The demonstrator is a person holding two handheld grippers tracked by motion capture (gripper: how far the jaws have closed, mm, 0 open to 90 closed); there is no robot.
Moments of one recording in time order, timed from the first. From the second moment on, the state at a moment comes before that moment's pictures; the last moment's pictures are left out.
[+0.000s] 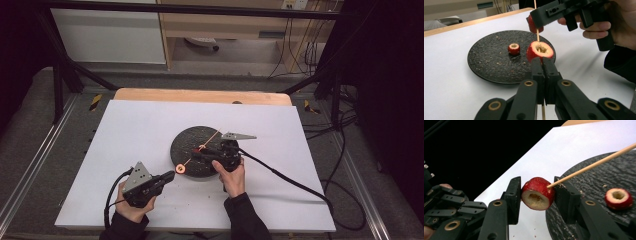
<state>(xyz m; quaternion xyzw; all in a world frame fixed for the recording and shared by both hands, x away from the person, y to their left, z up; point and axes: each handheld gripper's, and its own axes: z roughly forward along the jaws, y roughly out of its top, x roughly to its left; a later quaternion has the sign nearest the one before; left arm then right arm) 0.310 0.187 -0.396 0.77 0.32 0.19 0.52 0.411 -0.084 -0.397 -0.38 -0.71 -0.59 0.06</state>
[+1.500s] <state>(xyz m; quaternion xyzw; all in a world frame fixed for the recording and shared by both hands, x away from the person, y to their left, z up) 0.307 0.199 -0.390 0.76 0.32 0.19 0.54 0.467 -0.148 -0.343 -0.44 -0.67 -0.59 -0.06</state>
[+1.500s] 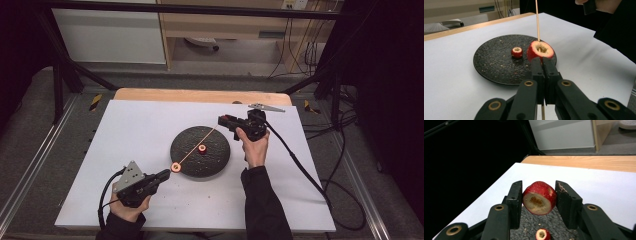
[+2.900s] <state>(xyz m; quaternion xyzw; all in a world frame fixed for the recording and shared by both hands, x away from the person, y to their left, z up) 0.313 0.201 -0.395 0.76 0.33 0.19 0.53 0.445 -0.109 -0.431 -0.43 -0.76 -0.48 -0.04</state>
